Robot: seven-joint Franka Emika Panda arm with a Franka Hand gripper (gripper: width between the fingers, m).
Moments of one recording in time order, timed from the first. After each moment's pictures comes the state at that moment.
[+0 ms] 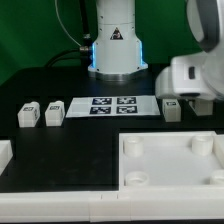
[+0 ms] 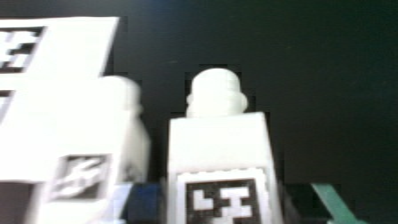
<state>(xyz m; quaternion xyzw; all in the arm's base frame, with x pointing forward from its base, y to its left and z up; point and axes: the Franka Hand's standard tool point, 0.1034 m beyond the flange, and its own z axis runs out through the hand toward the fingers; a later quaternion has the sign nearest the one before) 0.393 0.150 0.050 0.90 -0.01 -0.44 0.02</state>
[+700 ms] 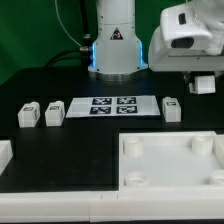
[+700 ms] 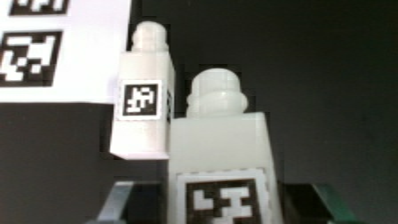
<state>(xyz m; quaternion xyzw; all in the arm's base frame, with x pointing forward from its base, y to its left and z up) 0.418 0.144 0.094 0.97 -0.01 -0.26 0.00</state>
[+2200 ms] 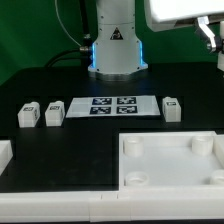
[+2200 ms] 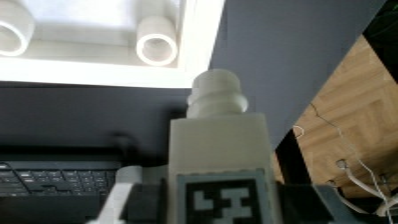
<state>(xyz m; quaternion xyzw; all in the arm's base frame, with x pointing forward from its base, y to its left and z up) 0.558 0.137 0.180 0.95 0.06 0.29 -0.06</state>
